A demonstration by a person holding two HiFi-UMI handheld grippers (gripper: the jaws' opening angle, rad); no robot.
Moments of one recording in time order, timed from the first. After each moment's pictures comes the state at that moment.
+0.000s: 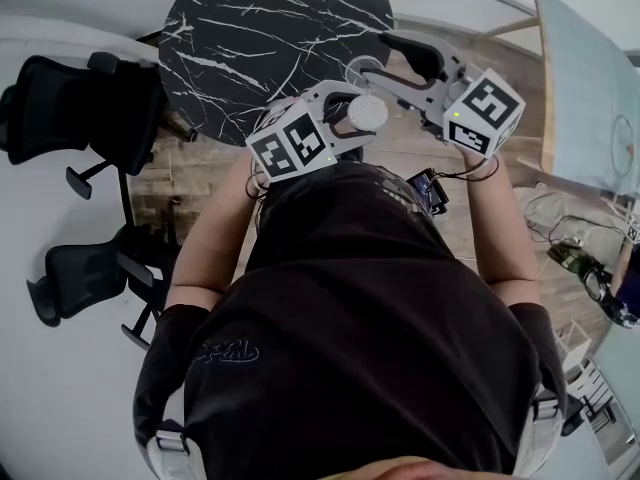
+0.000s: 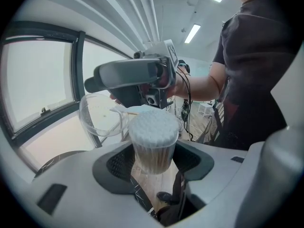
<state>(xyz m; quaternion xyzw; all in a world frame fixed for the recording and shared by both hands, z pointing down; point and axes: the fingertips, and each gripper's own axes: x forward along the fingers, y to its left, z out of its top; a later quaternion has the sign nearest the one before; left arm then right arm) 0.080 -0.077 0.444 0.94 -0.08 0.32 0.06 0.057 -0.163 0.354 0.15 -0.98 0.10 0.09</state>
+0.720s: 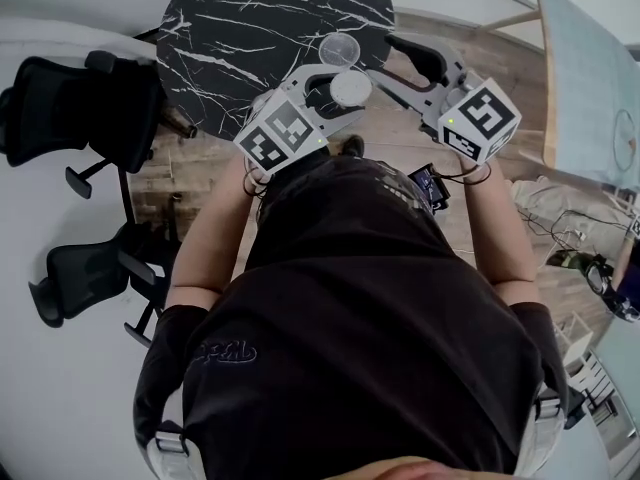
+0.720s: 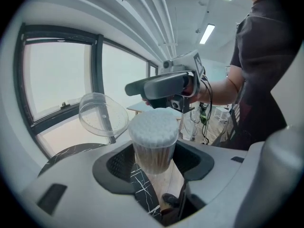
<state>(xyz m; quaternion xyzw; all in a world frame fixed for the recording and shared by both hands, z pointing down) 0.049 -0.109 0.444 0.93 -0.17 0.31 0.08 0.062 -0.160 0.367 0.20 -0.97 0.08 0.10</state>
